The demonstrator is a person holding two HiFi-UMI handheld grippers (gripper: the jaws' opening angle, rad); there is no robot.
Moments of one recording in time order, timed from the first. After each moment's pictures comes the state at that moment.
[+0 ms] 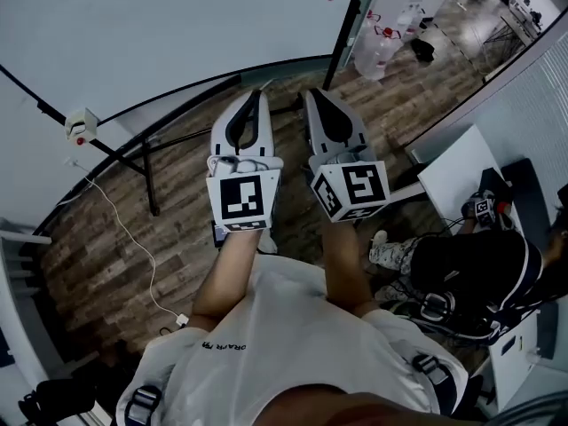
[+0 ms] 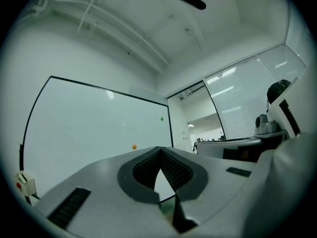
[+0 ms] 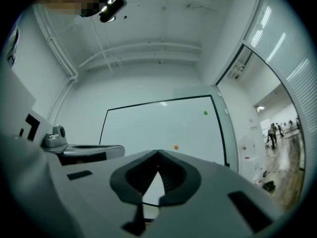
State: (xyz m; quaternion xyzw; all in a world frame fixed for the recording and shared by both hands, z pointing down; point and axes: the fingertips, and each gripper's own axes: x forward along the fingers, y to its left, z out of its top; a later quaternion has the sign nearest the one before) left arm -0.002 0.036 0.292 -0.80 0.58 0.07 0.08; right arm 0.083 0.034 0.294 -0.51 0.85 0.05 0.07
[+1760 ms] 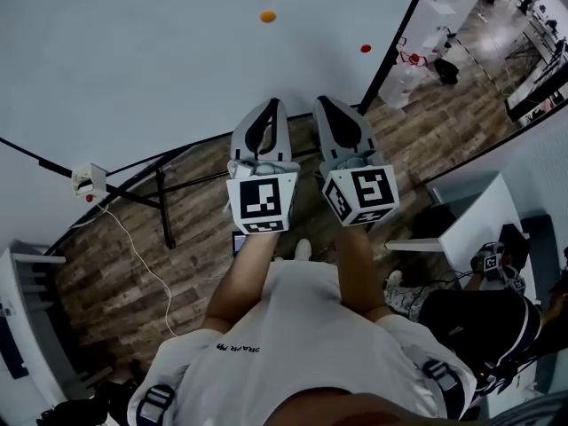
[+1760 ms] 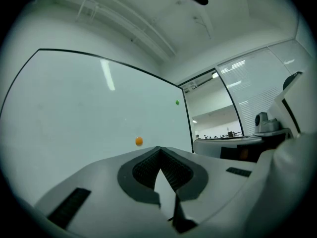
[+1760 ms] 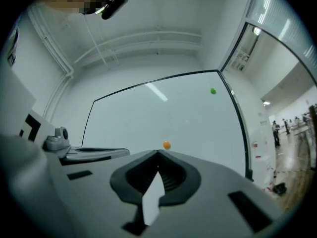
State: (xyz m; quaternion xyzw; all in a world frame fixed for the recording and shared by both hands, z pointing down) left arm -0.006 -0.206 0.306 -0.80 0.59 0.06 0.06; right arm 0.068 -0.206 0.301 -0.50 0.87 0.04 0.06
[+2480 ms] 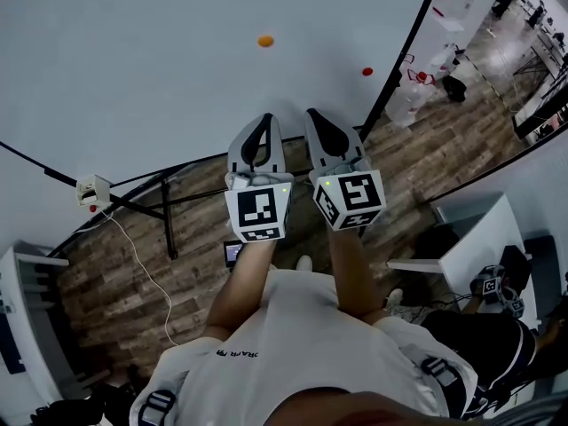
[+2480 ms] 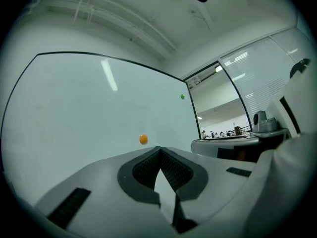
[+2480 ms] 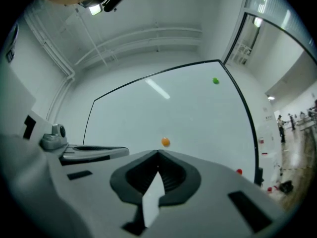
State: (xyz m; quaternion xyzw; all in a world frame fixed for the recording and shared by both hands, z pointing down) left arm -0.013 -0.233 0.312 -0.78 0.62 0.04 0.07; right arm 0.057 -0.242 0.310 -0.47 0.88 0.03 0.05
